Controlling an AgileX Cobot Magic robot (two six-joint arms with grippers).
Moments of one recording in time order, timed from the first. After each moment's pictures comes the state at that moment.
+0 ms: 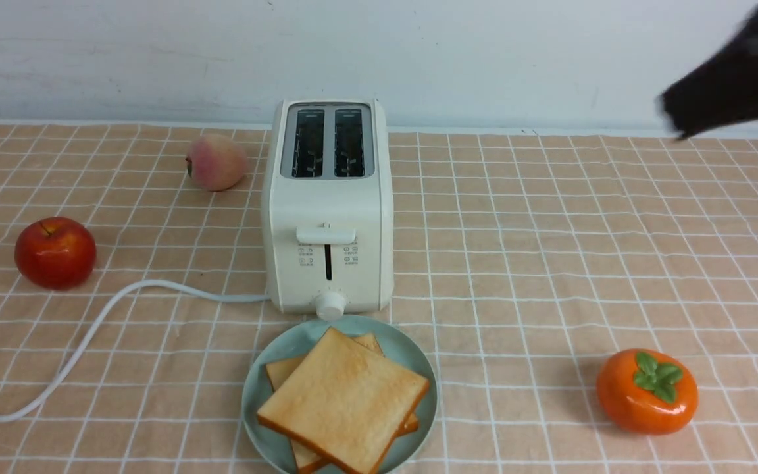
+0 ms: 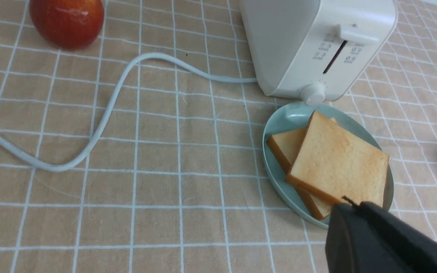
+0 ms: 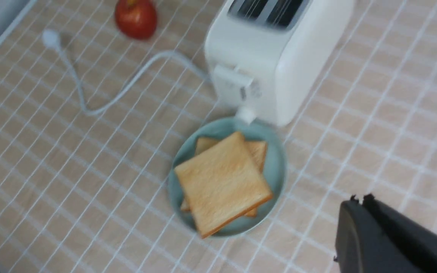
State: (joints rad) right arm 0.28 1.10 -1.58 0.37 1.19 -0.15; left arm -0.24 0.35 -0.61 -0.06 0.80 -0.35
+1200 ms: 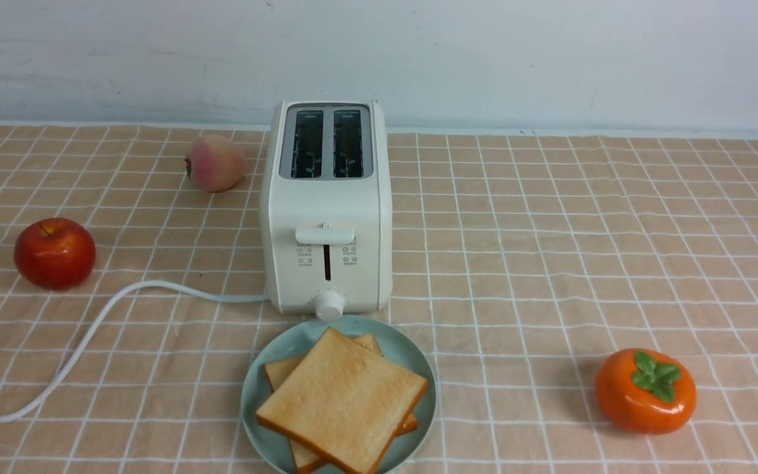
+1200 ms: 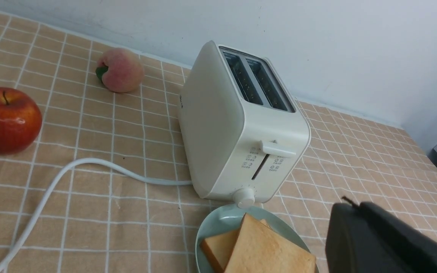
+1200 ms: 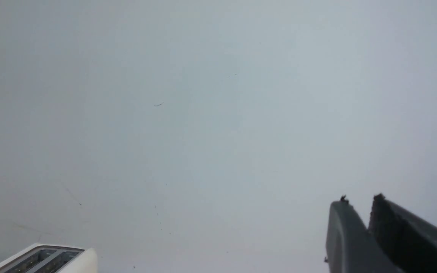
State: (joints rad) right arm 0.27 -0.02 -0.48 -0.56 0.23 0.41; left arm -0.24 0.35 -0.61 -0.16 0.54 -0.35
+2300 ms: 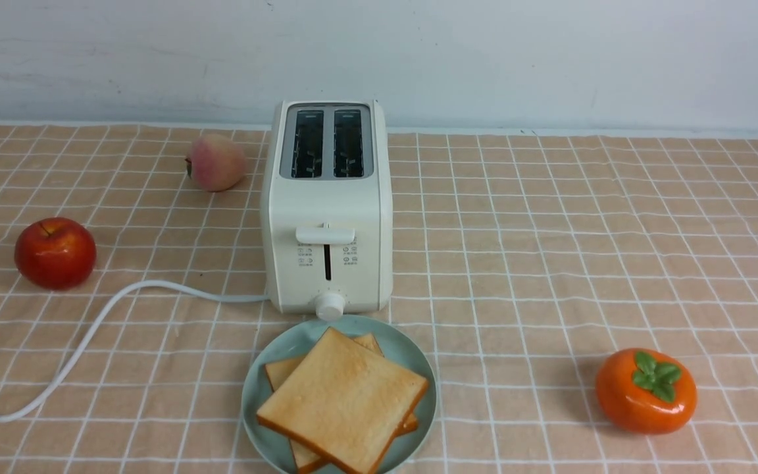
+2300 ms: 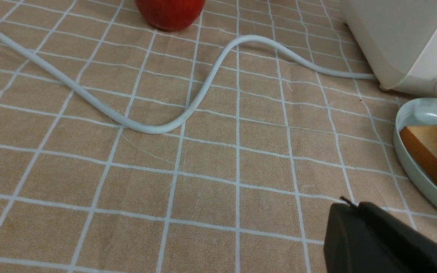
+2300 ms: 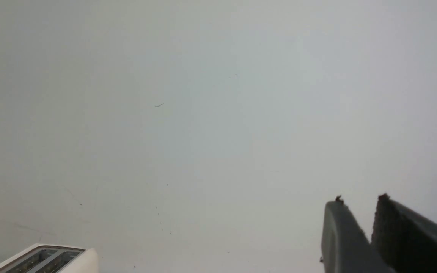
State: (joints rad) right arm 0.27 -0.02 -0.48 -0.56 0.23 0.41; left arm -0.05 -0.01 0.03 -0.01 0.39 -0.30
